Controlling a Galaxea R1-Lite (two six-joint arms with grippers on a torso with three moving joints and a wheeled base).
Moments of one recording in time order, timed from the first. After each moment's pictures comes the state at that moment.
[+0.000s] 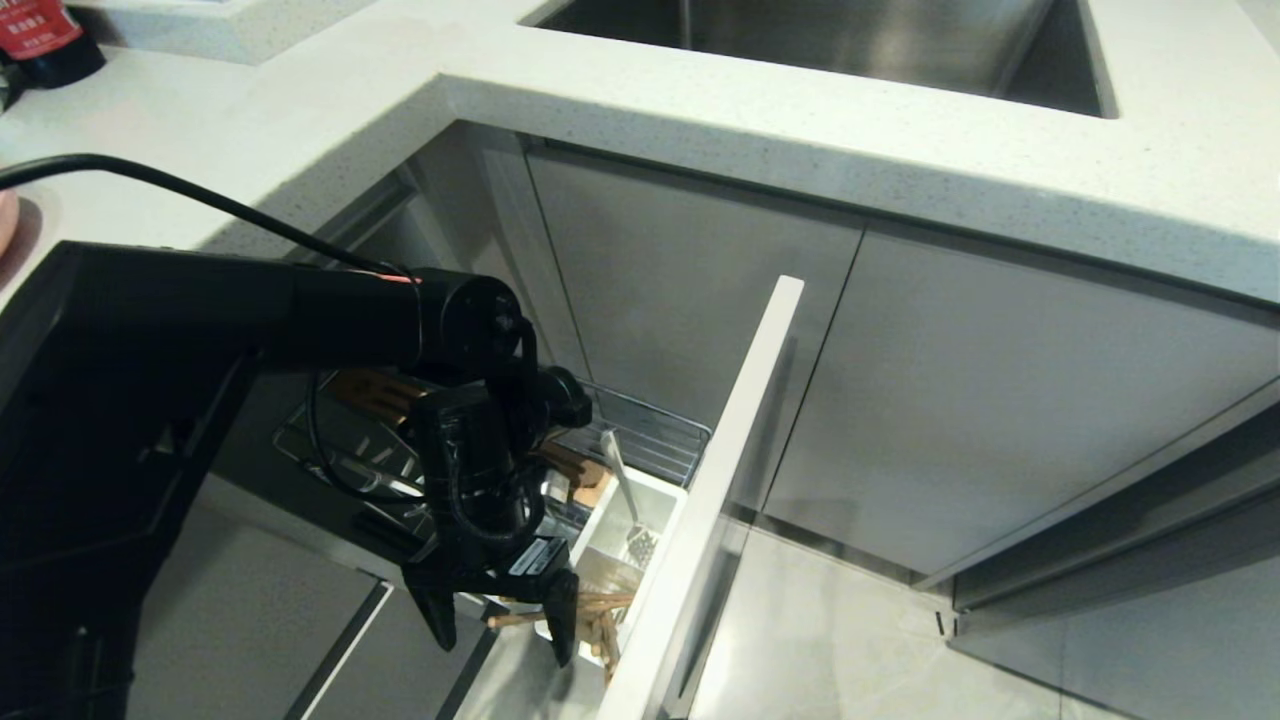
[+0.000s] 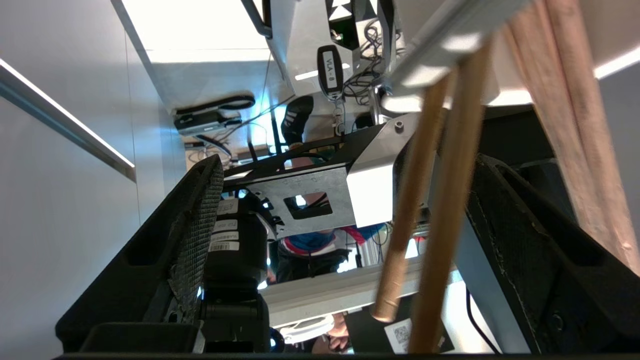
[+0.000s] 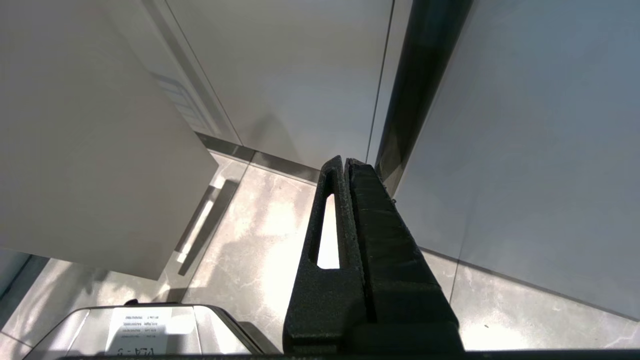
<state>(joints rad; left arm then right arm) -0.53 2.15 -1.78 1.41 -0.14 -0.24 0.00 0.00 0.00 0.00 -0.01 0.05</state>
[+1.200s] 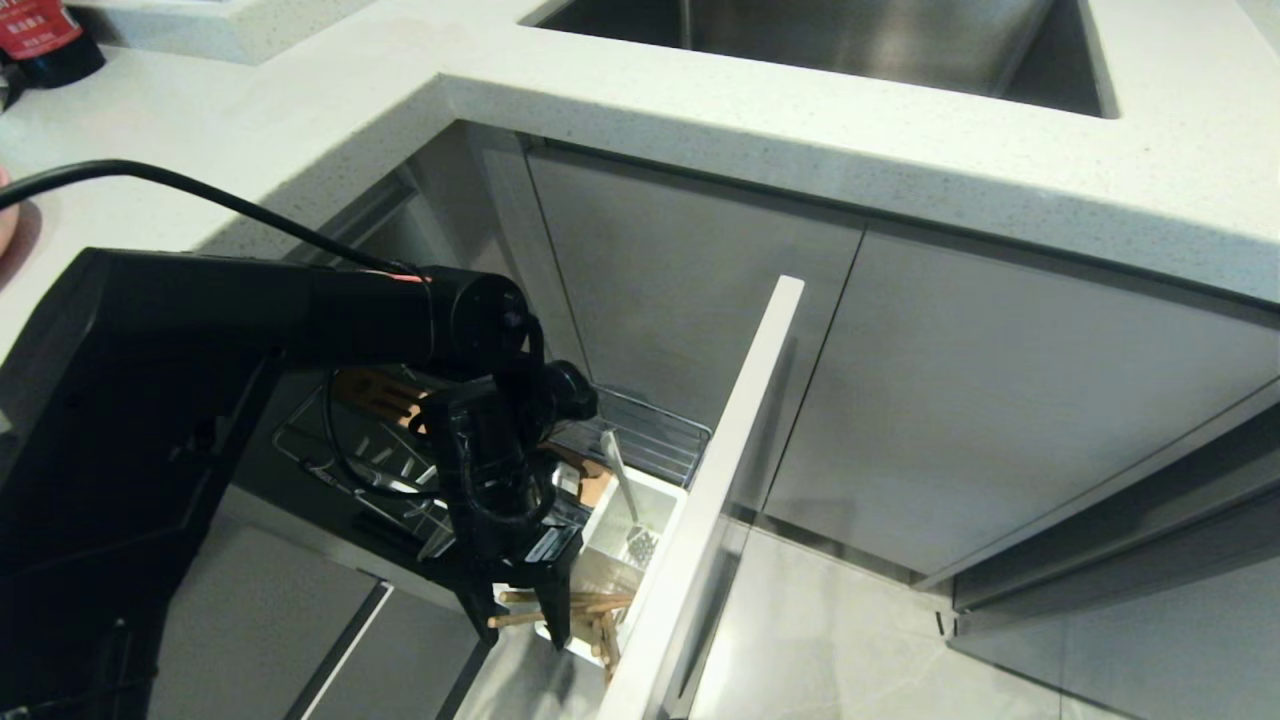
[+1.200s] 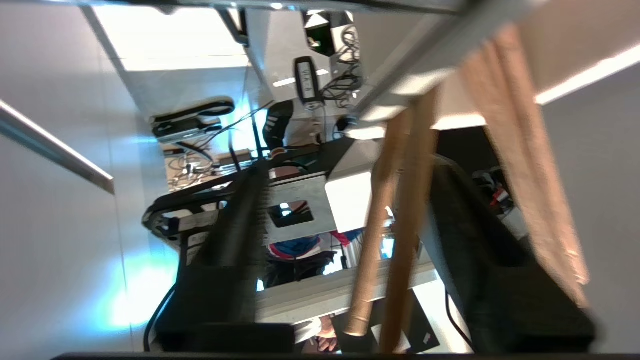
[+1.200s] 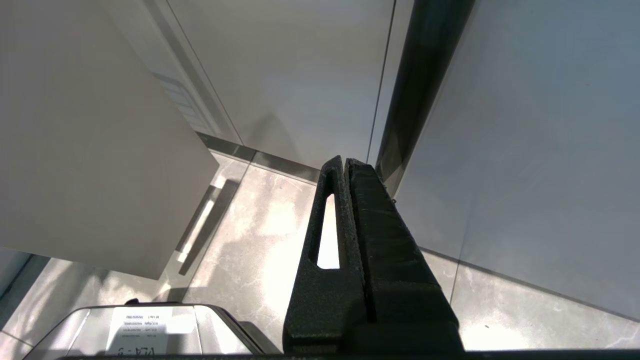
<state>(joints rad) -0.53 2.18 -1.83 1.41 -0.20 -0.24 0.00 0.00 0.00 0.00 -0.01 0.05</state>
